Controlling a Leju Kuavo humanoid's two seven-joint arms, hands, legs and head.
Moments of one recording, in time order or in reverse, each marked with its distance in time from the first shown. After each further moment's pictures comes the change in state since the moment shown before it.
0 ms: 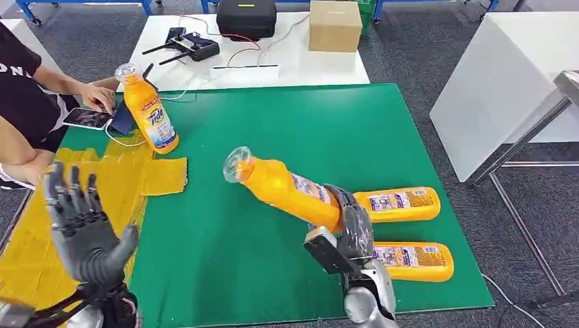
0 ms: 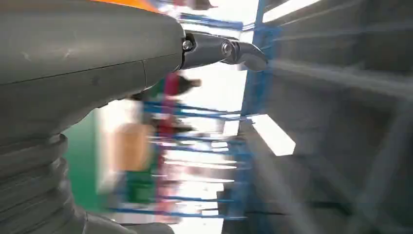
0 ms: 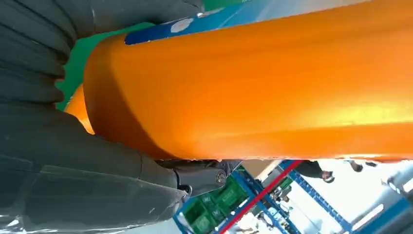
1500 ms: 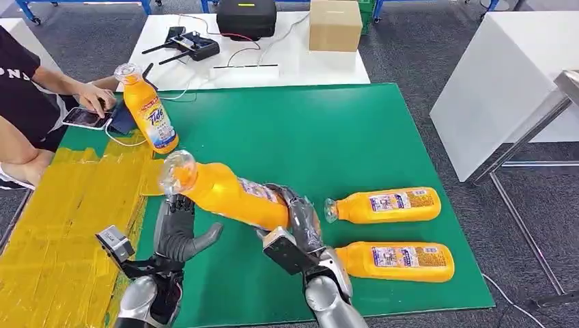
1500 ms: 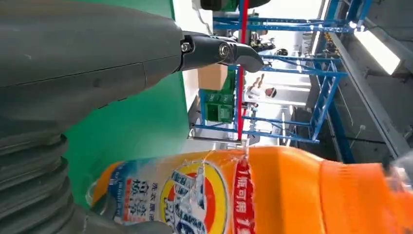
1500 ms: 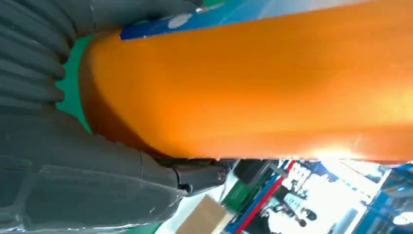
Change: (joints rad) left arm -0.149 0.088 -0.208 0.341 0.051 -0.055 0.072; right arm -0.112 0.131 0.117 0.198 -0.100 0.109 -0.143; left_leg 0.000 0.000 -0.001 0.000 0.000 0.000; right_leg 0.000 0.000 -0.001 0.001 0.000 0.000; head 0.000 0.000
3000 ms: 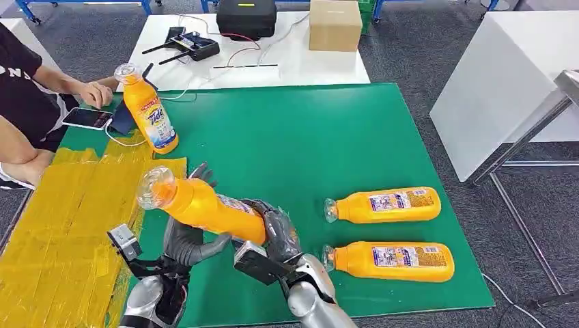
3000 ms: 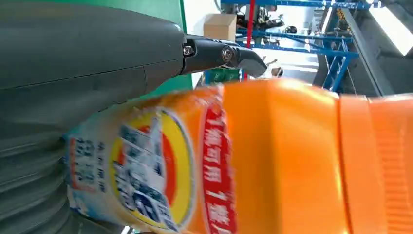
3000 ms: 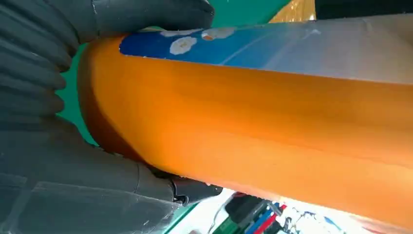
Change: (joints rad) left arm -0.016 0.005 -0.026 0.061 0.029 -0.041 -0.005; right arm -0.085 -0.007 0.165 0.221 0.009 -0.052 0.011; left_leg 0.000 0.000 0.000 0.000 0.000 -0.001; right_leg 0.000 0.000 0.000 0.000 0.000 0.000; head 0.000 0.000
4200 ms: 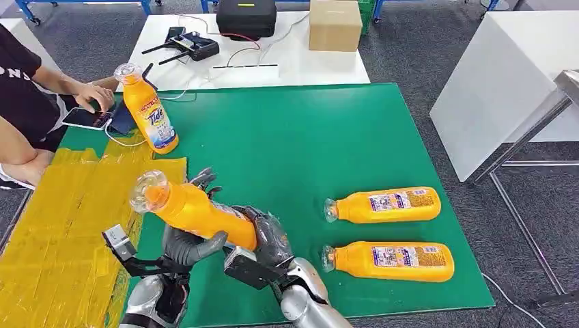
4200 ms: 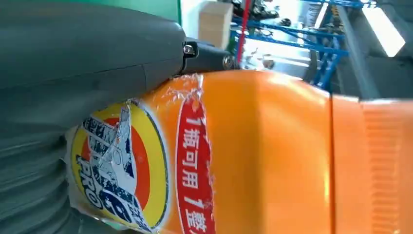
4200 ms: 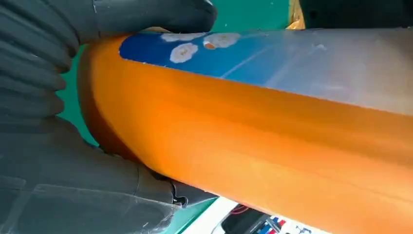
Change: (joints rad) left arm -0.012 0.006 -0.006 0.035 0.096 -0.085 -0.027; right arm -0.044 -0.004 0.129 0.096 -0.095 -0.043 0.012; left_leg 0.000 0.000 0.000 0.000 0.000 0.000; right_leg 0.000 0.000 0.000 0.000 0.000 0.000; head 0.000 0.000
